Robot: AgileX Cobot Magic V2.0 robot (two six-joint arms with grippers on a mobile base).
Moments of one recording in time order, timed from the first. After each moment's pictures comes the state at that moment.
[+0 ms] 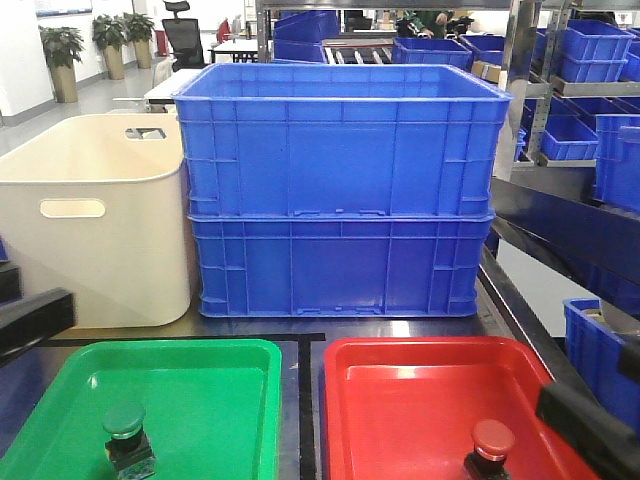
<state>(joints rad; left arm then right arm) -0.23 0.77 -0.89 -0.89 0.49 0.84 0.14 0.64 -0.57 1.26 0.36 -1.22</state>
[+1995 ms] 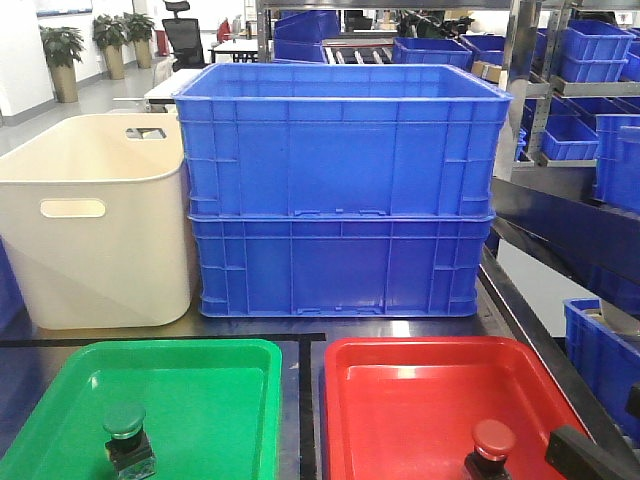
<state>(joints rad) -0.04 -0.01 0.03 0.00 0.00 -0.02 0.14 0.57 -0.51 1.26 0.37 -1.21</state>
